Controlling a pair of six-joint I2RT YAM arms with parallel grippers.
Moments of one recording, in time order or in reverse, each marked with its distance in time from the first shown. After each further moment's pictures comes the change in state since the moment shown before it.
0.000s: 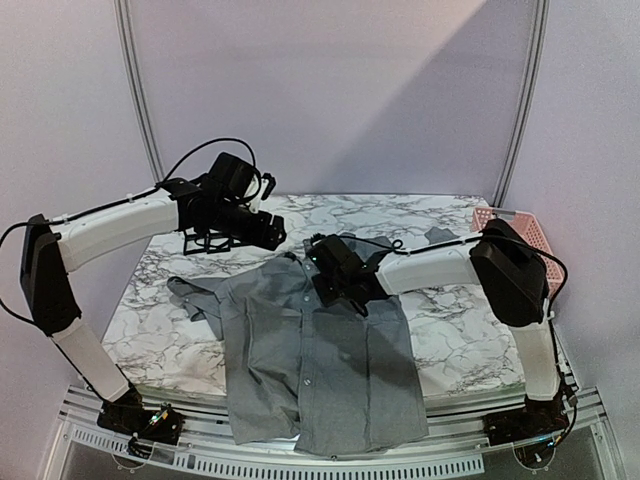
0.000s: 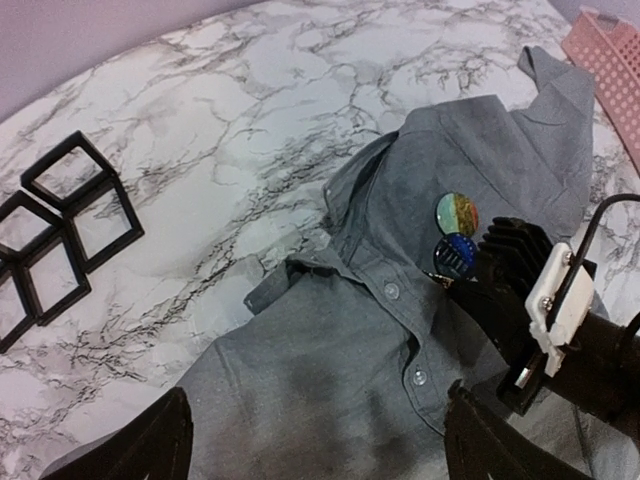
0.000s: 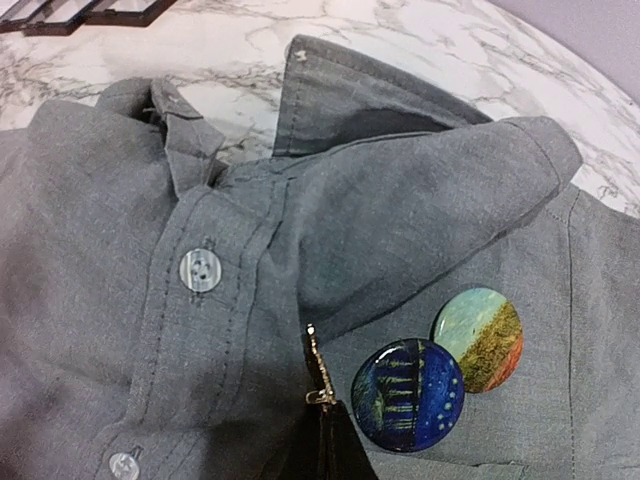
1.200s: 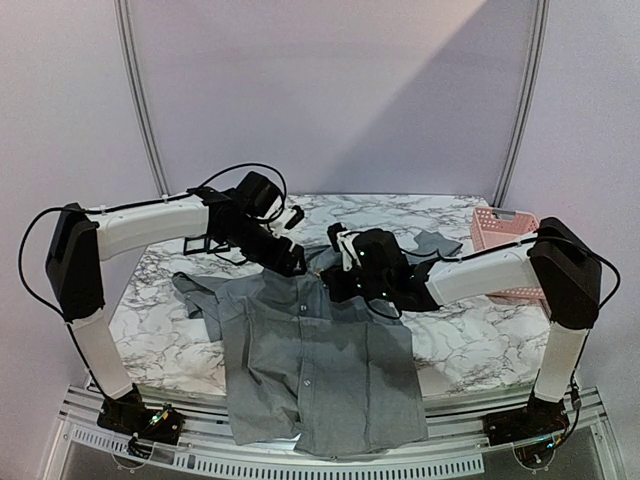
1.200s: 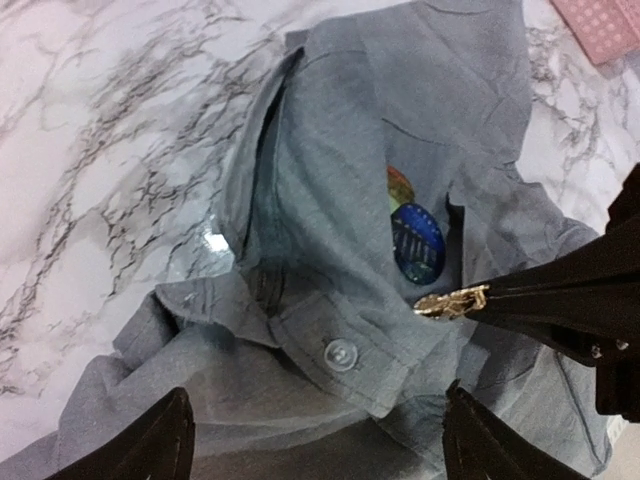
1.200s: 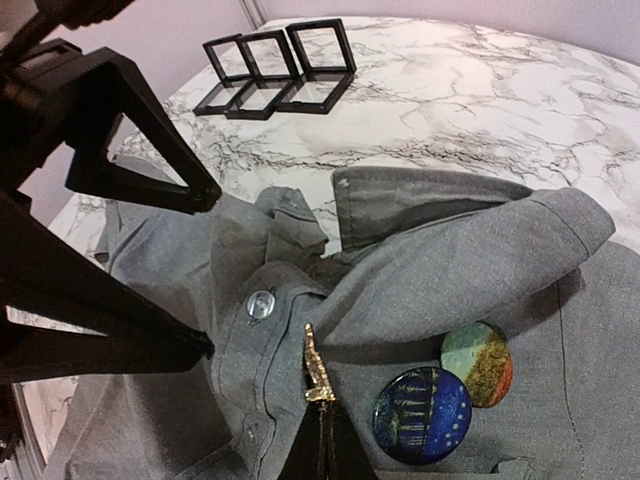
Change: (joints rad) left arm -0.032 0.162 0.050 -0.084 0.259 0.069; right arm -0.039 -0.323 -0.421 0.427 -0.399 0.110
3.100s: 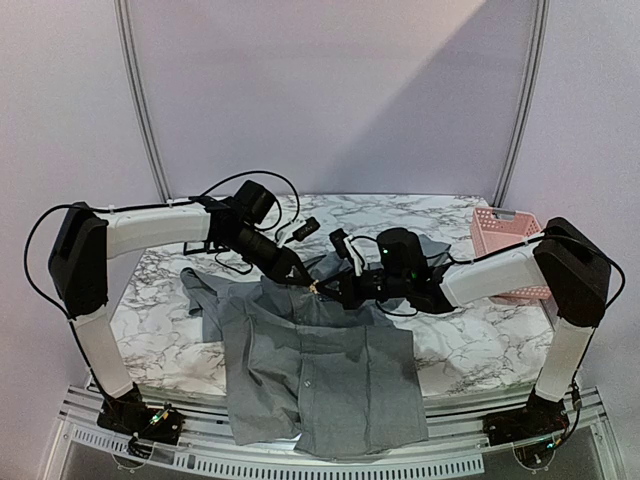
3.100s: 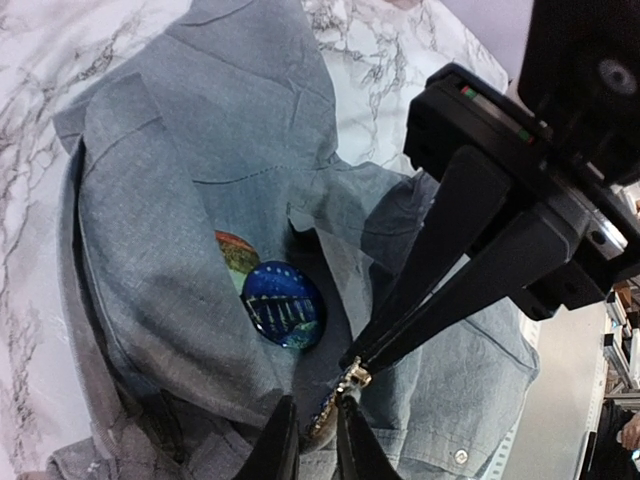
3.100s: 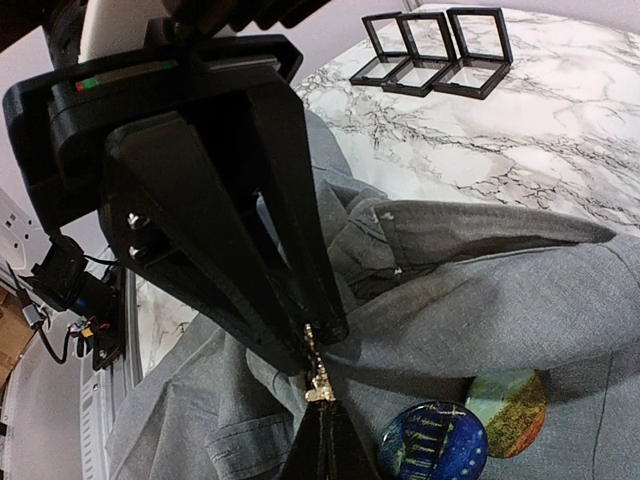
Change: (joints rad) left arm 0.039 0.024 -0.067 0.084 0.514 0.216; right arm -0.079 -0.046 -0.134 0.192 -0.481 -0.030
